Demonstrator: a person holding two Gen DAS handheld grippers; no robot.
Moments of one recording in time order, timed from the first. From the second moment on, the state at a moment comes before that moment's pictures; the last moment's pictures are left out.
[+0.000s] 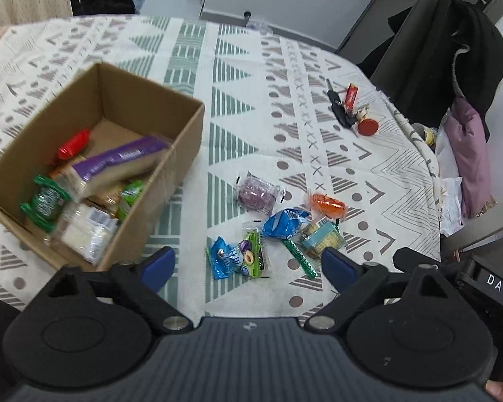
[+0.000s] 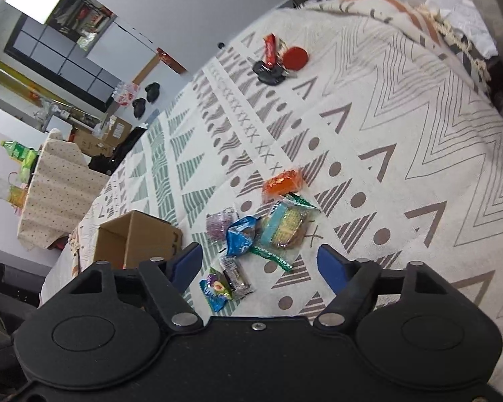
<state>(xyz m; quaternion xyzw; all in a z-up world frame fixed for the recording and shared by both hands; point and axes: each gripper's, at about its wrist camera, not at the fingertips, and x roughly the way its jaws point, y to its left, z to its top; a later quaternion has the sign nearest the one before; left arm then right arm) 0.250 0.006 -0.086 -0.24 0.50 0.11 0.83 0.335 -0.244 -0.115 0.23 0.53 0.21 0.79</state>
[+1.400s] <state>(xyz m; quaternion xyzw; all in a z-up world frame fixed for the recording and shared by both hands) 0.292 0.026 -0.161 -0.29 0.53 0.11 0.79 0.394 -0.189 -0.189 0.18 0.61 0.14 0.76</state>
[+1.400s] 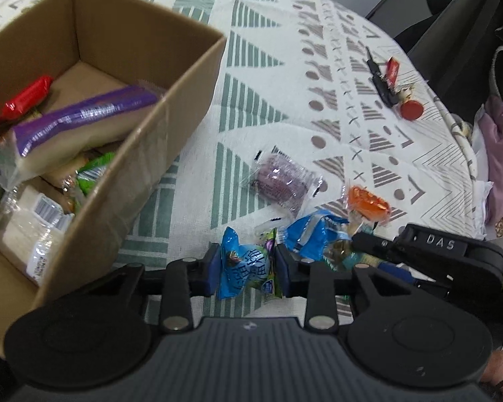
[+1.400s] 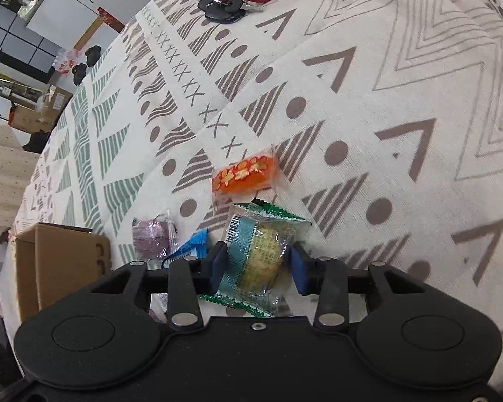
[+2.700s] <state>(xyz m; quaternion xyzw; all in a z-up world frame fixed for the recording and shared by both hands) 0.226 0.067 -0.043 -0.25 0.44 0.09 0.86 0.303 -0.152 -0.062 0.23 0.50 0.22 0.81</state>
